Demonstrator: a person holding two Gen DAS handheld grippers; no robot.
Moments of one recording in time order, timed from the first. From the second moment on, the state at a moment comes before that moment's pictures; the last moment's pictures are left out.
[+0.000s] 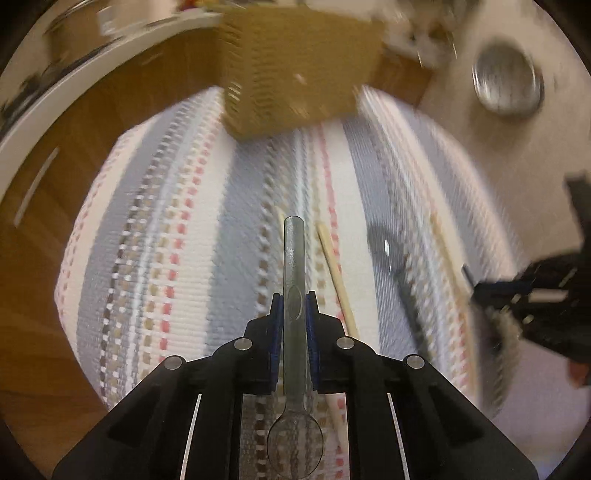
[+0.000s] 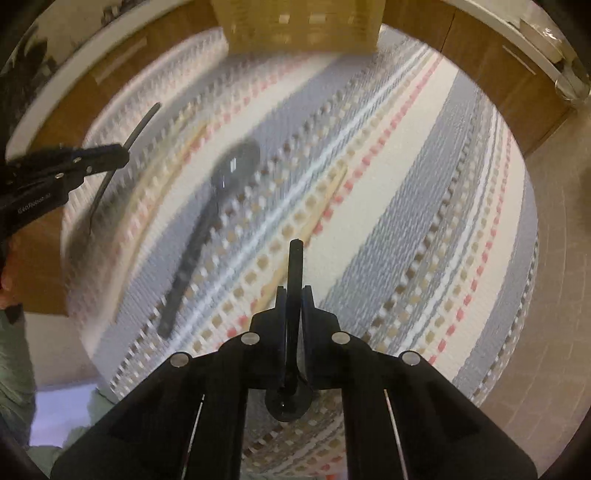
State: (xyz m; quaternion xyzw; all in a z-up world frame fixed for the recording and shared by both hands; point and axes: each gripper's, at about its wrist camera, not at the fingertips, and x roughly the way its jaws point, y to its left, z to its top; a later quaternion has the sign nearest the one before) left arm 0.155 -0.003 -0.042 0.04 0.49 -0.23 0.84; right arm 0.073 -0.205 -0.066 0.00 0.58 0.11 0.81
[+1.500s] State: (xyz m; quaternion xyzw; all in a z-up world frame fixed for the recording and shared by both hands) left arm 0.287 -0.053 0.081 -0.10 0.03 -0.15 0.98; right arm 0.285 -0.250 0.098 0.07 0.12 0.07 0.99
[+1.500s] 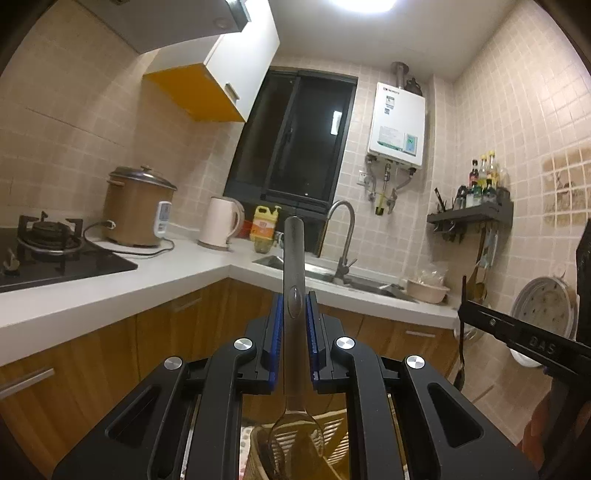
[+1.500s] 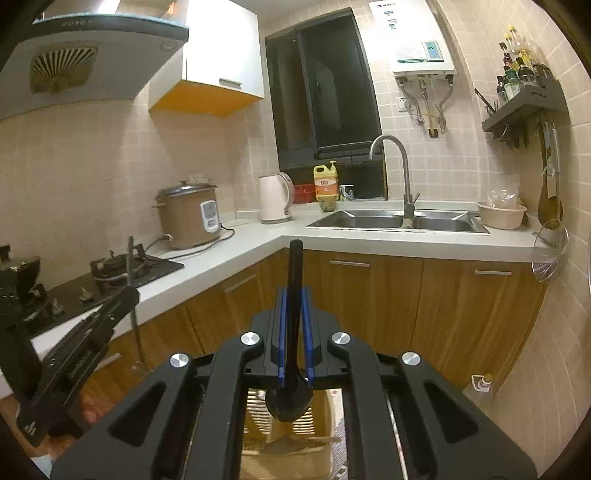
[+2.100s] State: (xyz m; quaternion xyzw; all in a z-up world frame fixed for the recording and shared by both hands) left arm 0.282 -0.035 0.054 -0.12 0.08 -0.18 0.97; right arm 0.278 -0.249 0.058 0.07 0.15 0.08 0.98
